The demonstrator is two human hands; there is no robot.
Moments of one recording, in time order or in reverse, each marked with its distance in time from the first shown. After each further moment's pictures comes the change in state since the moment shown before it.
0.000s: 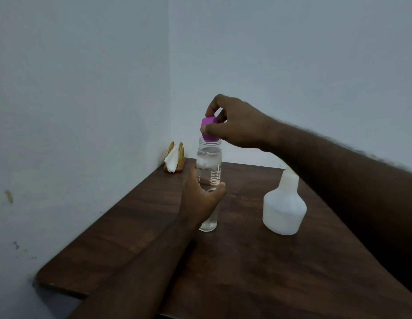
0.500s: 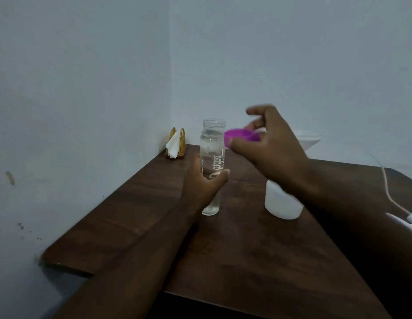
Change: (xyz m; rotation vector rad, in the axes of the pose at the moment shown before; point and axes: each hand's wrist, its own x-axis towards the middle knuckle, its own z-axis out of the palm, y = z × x) left_hand -0.002 -0.018 -0.003 -0.044 0.006 0.002; right_hand -0.085 0.019 0.028 0.292 0.316 0.135
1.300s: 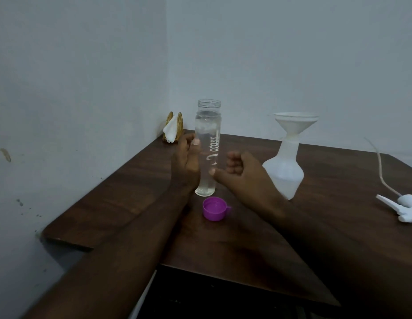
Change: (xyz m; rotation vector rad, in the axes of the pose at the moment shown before) left_hand 0.002 -0.013 -0.006 -0.122 0.153 0.071; right_hand -0.049 0.058 0.042 -0.007 -0.151 0.270
